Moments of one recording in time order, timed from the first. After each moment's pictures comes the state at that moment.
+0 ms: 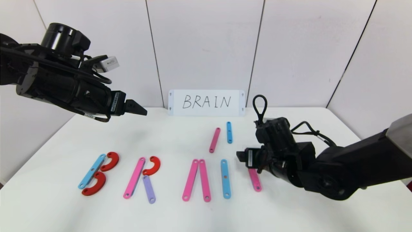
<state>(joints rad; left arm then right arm) -0.18 1.70 -1.53 0.54 -0.23 -0.03 0.61 1.97 -0.91 -0.34 -0.36 0.45</state>
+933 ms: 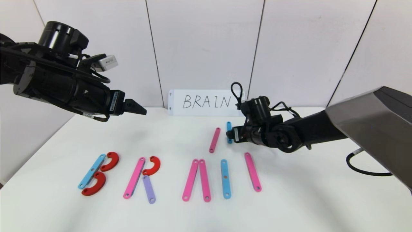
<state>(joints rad) -0.18 1.69 -1.52 0.54 -0.23 -0.03 0.51 2.24 -1.40 -0.20 -0.25 0.21</state>
